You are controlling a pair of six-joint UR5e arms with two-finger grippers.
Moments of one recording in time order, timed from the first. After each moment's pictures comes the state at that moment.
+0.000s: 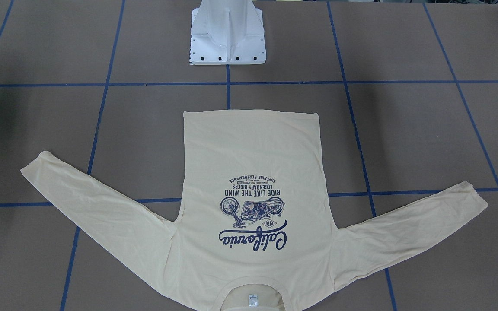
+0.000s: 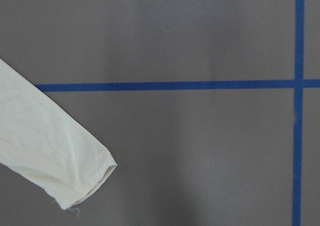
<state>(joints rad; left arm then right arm) -1.53 -1.50 -1.68 -2.11 -2.39 -0.19 1.29 -1.55 1.65 -1.41 2.40 0.40</state>
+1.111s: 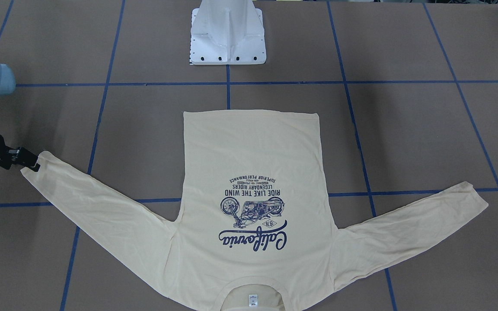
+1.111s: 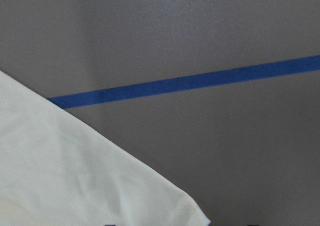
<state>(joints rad) -1.53 -1.50 -1.68 -2.14 -2.41 -0.19 1.01 -1.51 1.50 -0.97 2.23 0.95</state>
